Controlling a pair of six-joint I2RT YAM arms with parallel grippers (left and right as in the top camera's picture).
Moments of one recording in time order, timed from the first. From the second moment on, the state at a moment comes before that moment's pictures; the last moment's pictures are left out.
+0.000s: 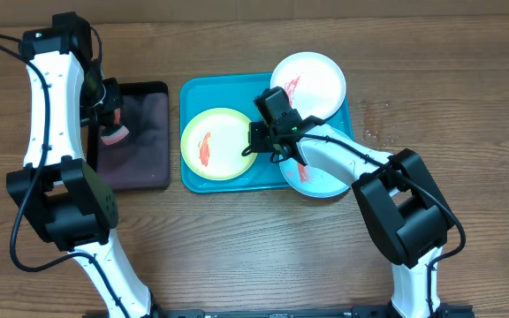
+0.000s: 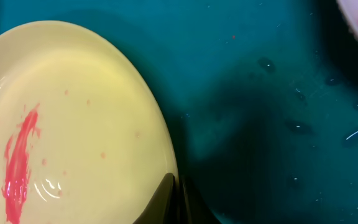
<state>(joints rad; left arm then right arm) 0.19 2.13 2.06 -1.47 -0.06 -0.20 0.58 2.09 1.37 -0.30 -0.09 0.52</state>
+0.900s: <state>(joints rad) -0.20 2.13 1.85 -1.14 0.01 -0.10 0.52 2.09 1.37 -0.30 -0.23 0.52</state>
